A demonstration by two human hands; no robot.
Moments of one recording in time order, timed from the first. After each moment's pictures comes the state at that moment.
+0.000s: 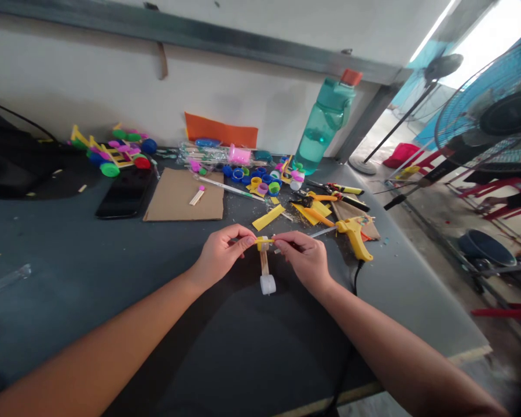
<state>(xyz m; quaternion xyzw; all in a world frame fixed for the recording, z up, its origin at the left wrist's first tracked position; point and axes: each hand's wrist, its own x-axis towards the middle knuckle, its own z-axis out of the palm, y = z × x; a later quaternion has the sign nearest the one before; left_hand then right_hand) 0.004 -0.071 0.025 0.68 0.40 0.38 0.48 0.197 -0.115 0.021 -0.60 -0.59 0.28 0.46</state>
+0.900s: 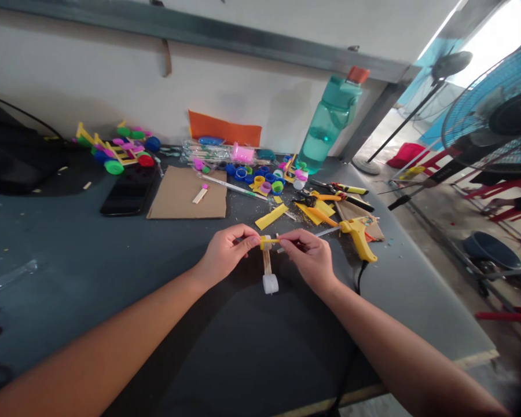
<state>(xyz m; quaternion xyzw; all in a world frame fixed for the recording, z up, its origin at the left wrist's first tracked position) 0.004 -0.072 0.022 0.69 0.41 0.37 0.47 0.199 -0.117 0.022 -0.60 -0.59 0.28 0.46</state>
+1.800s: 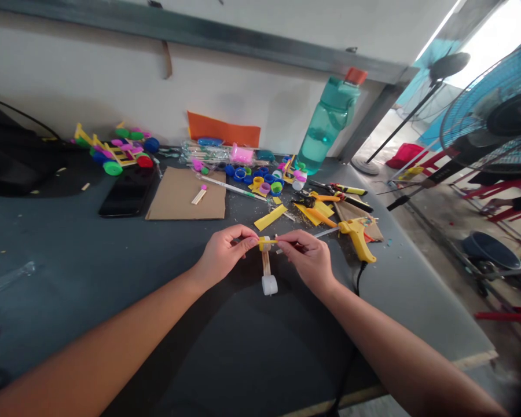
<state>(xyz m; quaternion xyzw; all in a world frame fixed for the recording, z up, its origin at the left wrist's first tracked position) 0.003 -0.072 0.024 0.68 0.41 0.37 0.48 0.199 -0.116 0.021 -0.59 -0.61 0.27 0.46</state>
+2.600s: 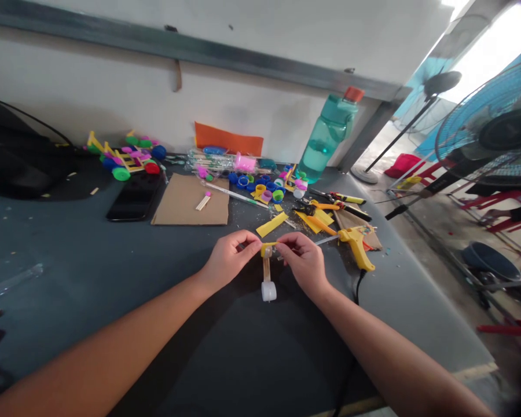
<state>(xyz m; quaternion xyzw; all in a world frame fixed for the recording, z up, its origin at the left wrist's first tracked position) 0.007 -0.072 0.017 0.70 0.41 0.37 0.45 0.187 -0.107 0.017 -0.59 -0.54 0.35 0.50</state>
